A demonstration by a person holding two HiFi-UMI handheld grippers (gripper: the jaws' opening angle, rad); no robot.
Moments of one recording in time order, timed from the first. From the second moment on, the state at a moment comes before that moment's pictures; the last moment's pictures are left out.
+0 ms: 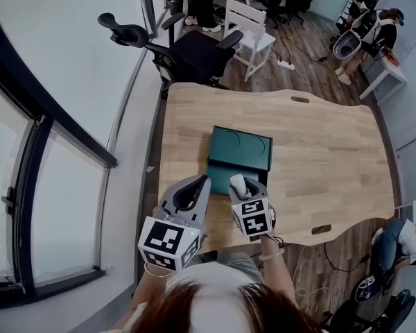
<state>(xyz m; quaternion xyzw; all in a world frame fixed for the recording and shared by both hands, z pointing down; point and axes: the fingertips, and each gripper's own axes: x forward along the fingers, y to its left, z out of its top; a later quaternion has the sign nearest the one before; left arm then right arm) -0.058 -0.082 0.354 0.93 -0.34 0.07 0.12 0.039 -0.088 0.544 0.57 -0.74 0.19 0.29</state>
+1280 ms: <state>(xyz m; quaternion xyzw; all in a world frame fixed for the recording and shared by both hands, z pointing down) -0.026 -0.001 0.351 0.93 -0.36 0.07 0.11 0.056 -0.005 0.459 0.58 -0.78 0.14 0.19</state>
